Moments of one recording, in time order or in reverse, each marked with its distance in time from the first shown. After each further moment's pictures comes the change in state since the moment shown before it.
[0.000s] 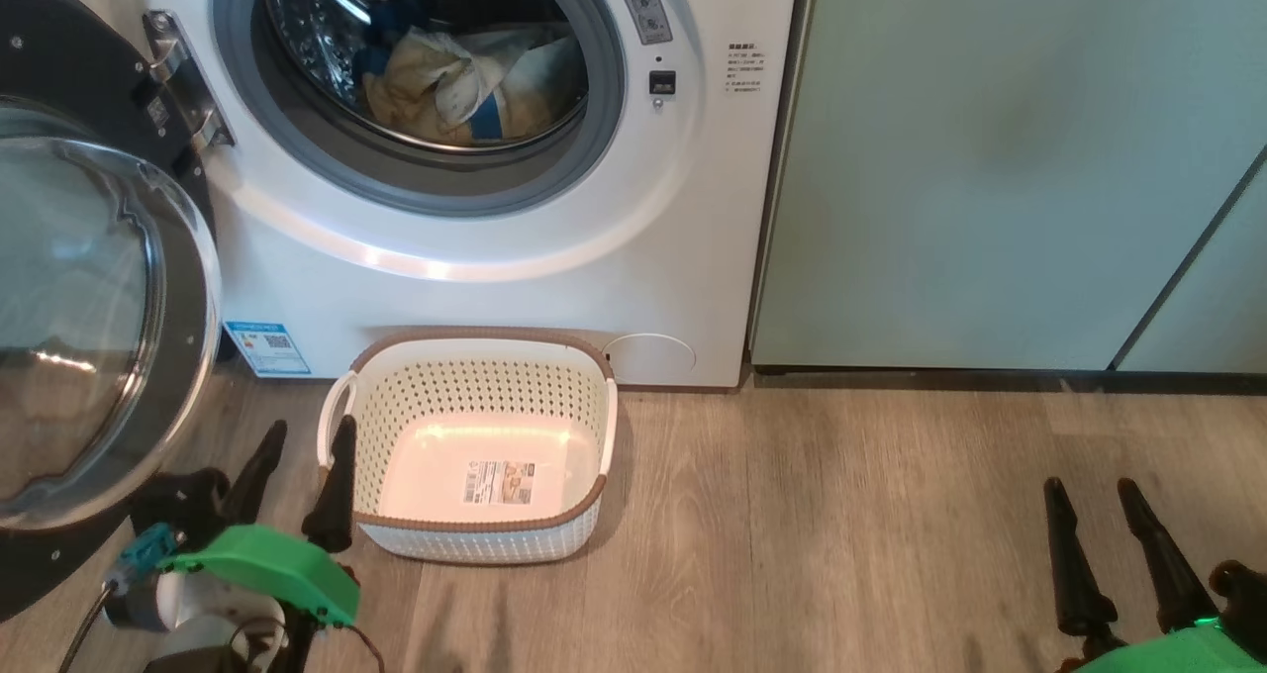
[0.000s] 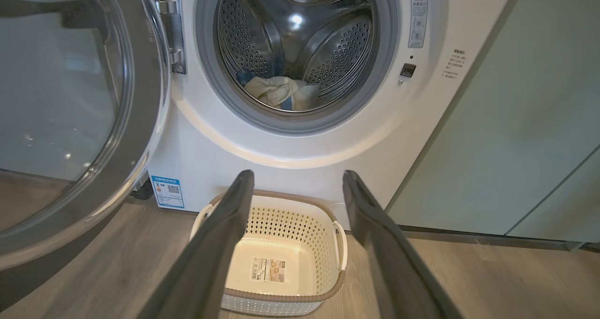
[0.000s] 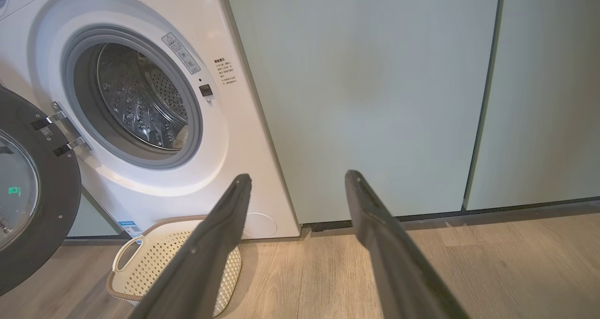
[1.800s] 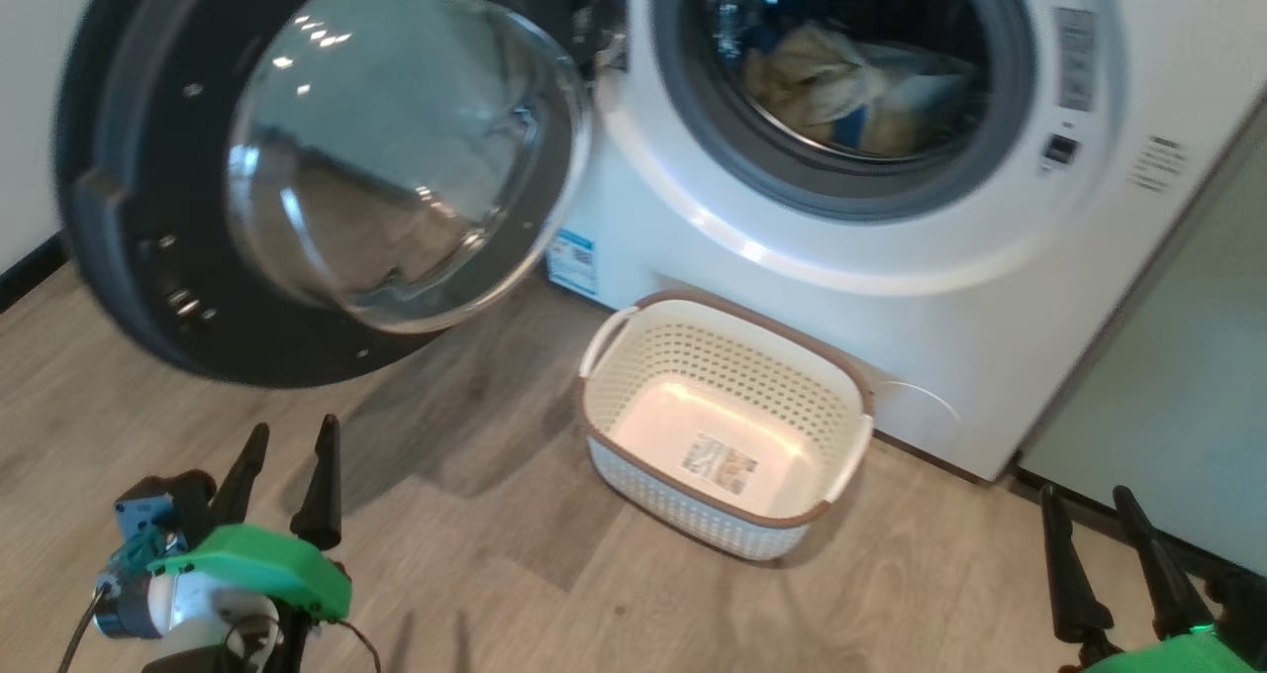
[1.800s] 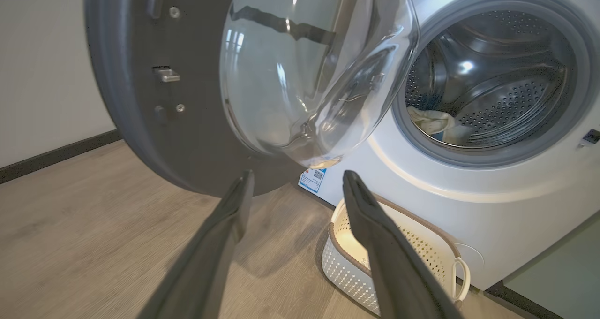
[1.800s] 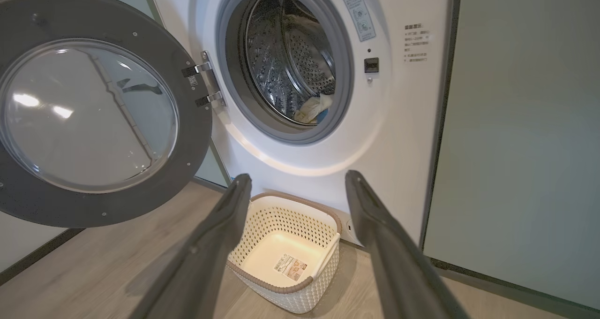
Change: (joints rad) left arm -0.007 -0.035 0.065 0.030 0.035 0.000 0.000; right arm 0.012 0.004 0.004 -0.001 0.000 0.000 0.000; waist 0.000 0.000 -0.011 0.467
